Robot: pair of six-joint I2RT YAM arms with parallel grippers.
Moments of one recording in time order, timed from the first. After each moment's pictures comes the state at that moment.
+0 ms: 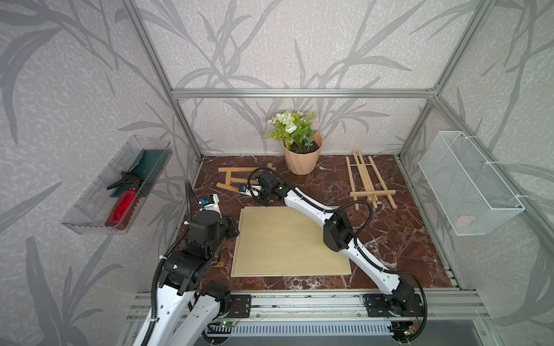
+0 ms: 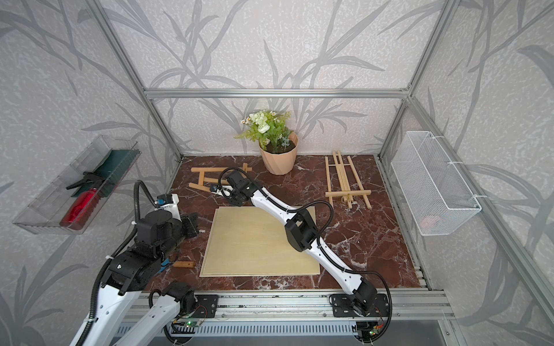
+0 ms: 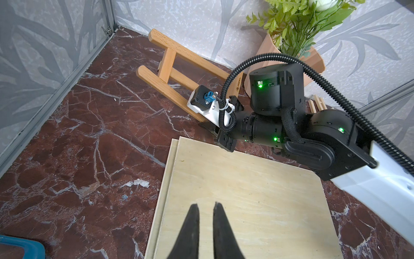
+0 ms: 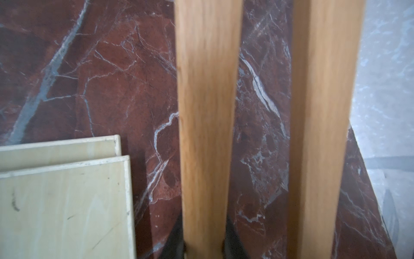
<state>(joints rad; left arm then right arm) -0.30 0.59 0.85 -0.81 -0.19 -0.49 0.86 2.82 2.71 -0.64 -0.09 -0.63</state>
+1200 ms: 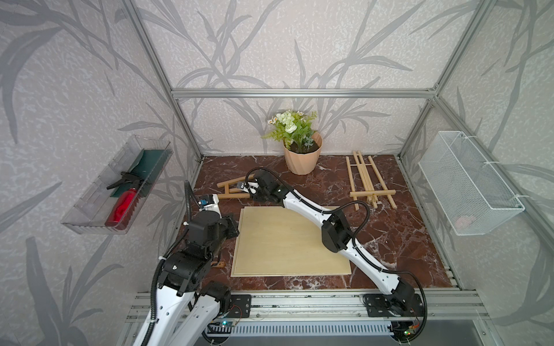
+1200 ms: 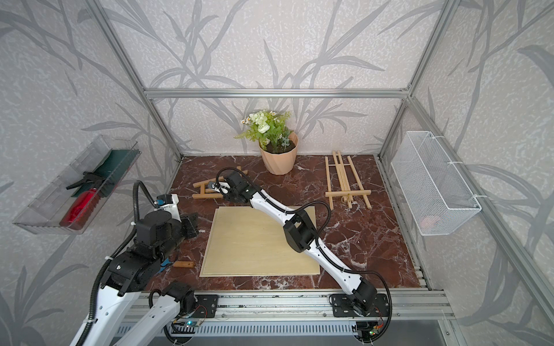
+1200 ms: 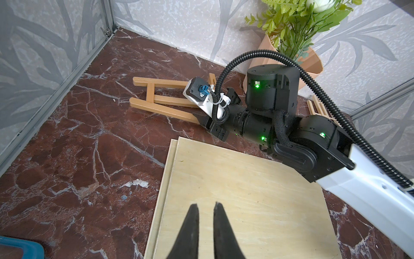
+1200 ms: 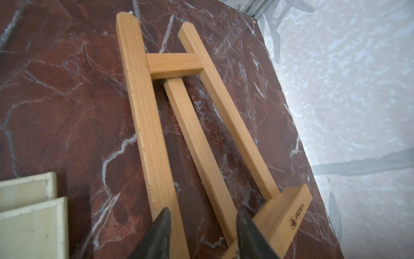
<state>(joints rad) -0.31 0.58 0.85 -0.81 -0.18 -0.49 0.87 2.85 2.72 -0.46 0.01 -0.64</state>
